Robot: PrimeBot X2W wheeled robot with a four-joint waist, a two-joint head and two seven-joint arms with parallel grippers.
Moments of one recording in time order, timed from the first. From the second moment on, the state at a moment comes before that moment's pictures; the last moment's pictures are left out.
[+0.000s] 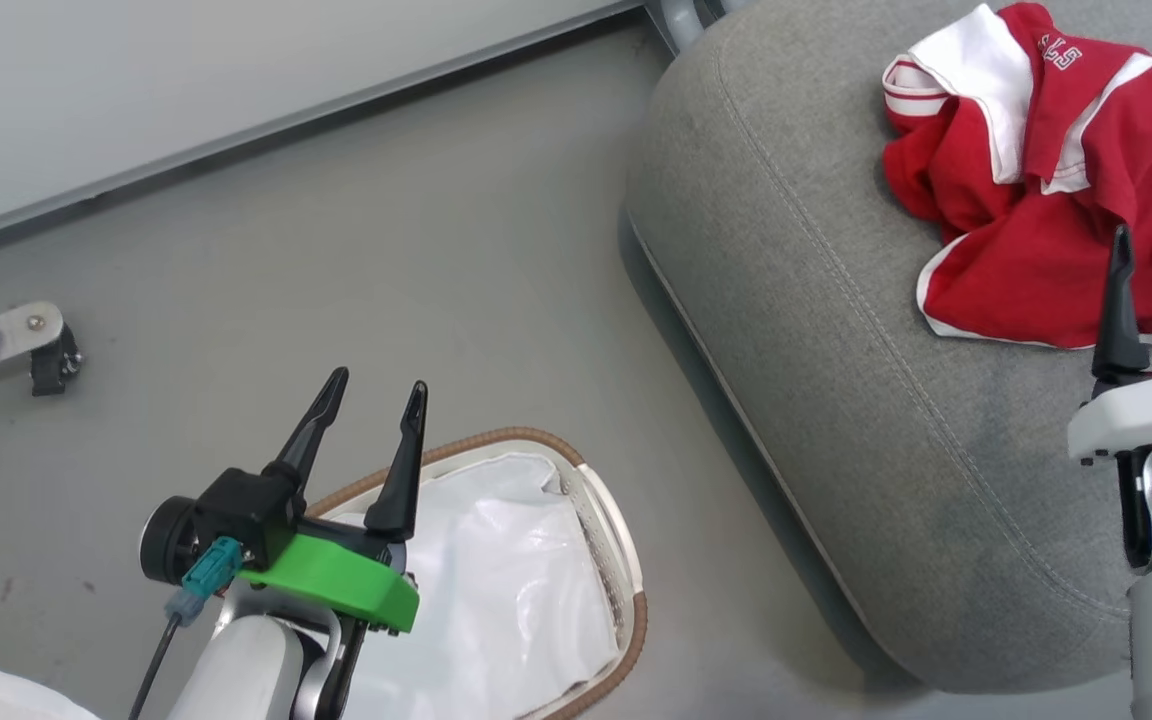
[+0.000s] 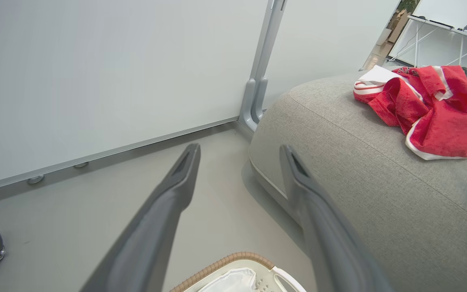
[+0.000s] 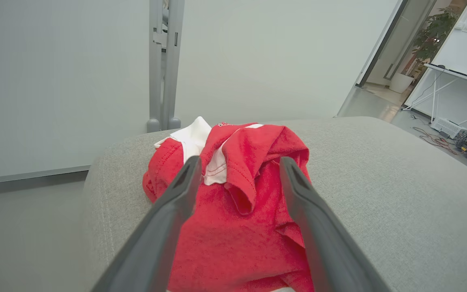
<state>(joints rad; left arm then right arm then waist) -0.24 0.18 -0.35 0.24 -0.36 -0.13 -0.26 -0.42 -0.11 -0.34 0.32 -0.07 0.13 -0.26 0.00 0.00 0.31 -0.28</state>
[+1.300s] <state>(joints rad) -0.02 0.07 -0.01 0.34 -0.26 -0.13 -0.26 -0.17 -0.05 -0.03 0.34 0.15 0.13 -0.26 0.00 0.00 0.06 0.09</state>
